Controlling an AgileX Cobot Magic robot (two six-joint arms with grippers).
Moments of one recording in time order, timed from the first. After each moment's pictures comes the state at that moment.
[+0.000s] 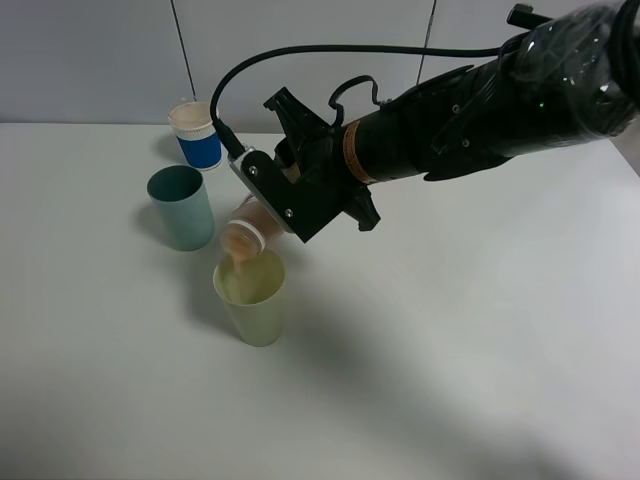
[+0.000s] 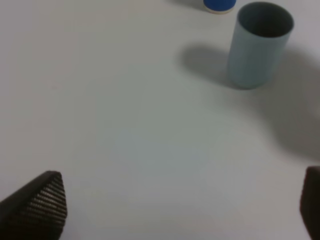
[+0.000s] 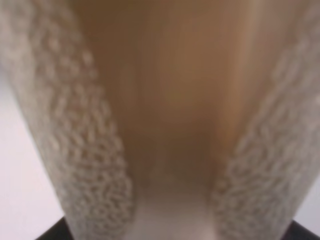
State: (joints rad) left arm -0.08 -0.01 -0.51 0.02 1.06 -0.03; right arm 0.74 1.80 -1.04 -1.46 -0.05 -0.39
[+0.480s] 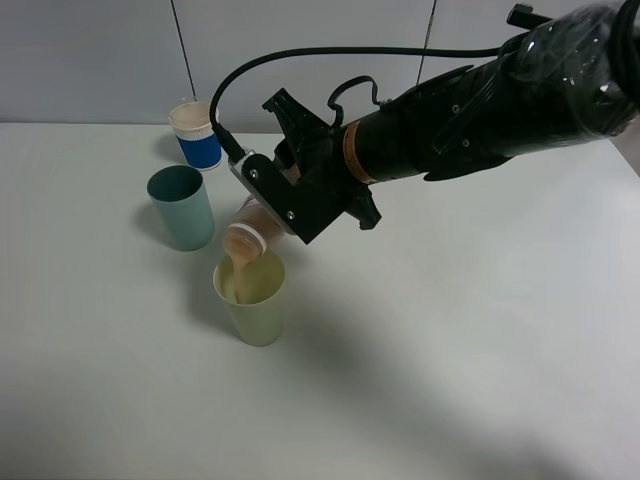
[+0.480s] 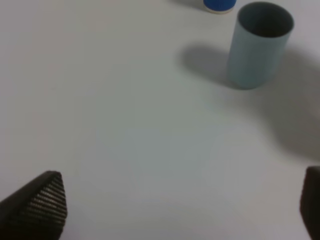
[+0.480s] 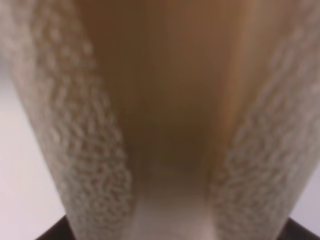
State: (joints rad) left arm -0.08 -0.01 -0.51 0.02 1.06 -0.03; right arm 0.74 1.80 -1.04 -1.46 -0.05 -0.42
